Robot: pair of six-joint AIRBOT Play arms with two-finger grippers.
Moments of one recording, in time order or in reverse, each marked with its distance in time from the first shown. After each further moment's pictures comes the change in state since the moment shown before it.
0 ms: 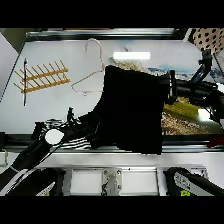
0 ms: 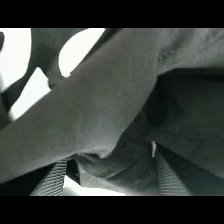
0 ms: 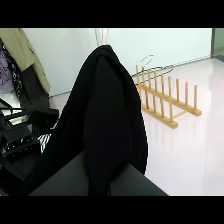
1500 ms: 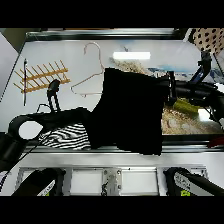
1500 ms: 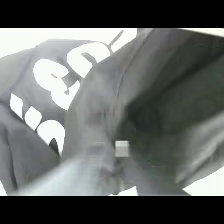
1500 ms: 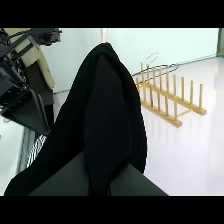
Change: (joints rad) left arm 0.169 0.107 0.261 0.531 -0.367 0.327; right arm 0.000 -0.003 0.000 -0.010 0.017 -0.007
